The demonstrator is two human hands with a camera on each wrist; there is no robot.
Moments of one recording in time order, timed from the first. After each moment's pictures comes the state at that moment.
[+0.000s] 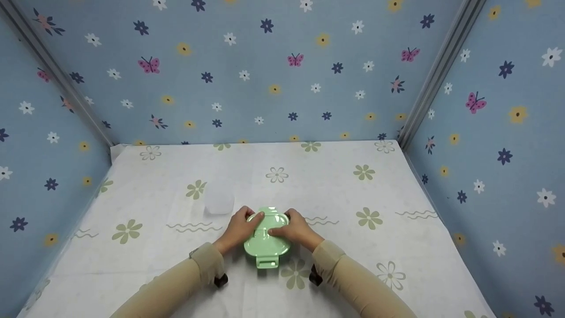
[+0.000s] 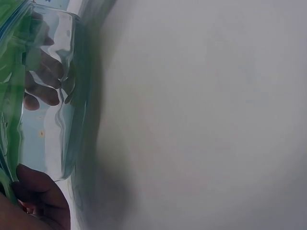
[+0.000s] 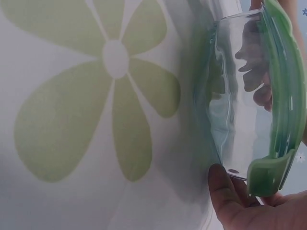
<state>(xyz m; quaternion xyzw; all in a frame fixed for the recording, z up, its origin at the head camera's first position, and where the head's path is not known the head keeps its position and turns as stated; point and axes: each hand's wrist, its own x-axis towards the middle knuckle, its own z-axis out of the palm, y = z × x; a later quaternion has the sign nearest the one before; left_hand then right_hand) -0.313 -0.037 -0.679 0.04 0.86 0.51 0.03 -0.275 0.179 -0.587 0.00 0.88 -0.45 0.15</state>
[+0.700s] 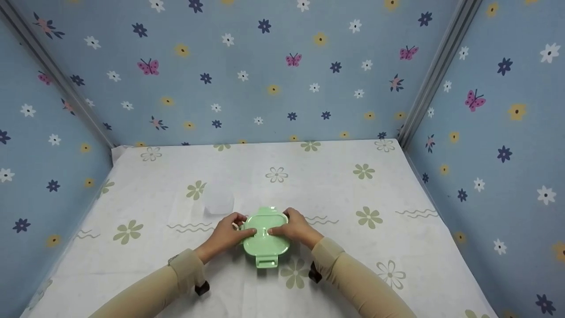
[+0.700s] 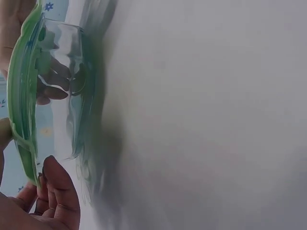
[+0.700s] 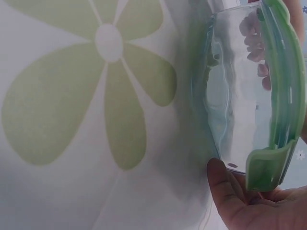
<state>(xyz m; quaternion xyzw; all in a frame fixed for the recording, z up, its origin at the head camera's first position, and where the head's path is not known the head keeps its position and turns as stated) -0.258 -0.069 -0.605 0.08 0.85 0.51 0.06 -0.278 0.182 -0.580 -0.02 0.88 -0.45 0.18</state>
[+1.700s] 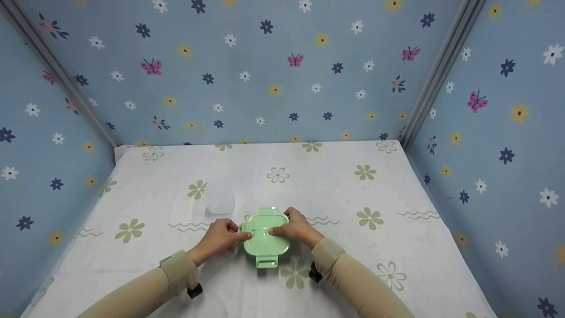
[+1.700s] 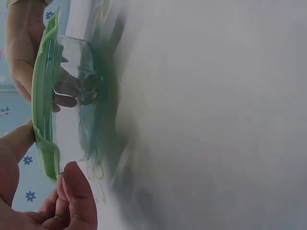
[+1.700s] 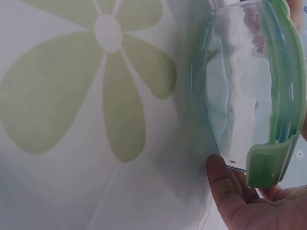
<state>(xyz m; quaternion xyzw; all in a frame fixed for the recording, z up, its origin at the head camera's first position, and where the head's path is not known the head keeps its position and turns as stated) -0.241 -0.081 -0.585 0.01 0.88 0.47 0.11 -0.278 0.182 -0.582 -0.02 0.87 -0.46 0.17</state>
